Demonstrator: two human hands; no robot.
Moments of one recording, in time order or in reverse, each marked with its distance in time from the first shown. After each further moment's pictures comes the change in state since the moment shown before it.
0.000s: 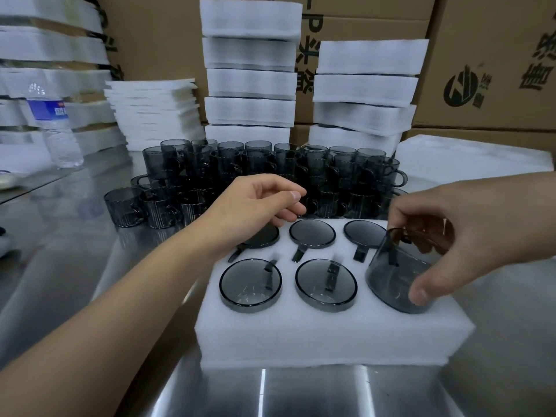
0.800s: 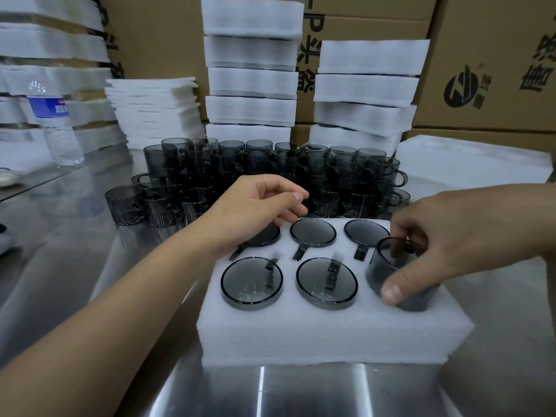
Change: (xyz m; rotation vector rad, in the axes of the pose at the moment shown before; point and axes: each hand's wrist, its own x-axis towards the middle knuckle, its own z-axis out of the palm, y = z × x) left_hand -0.002 0.003 0.001 0.039 -0.014 -0.007; right_hand 0.011 -0.006 0.008 -0.125 -0.041 0.140
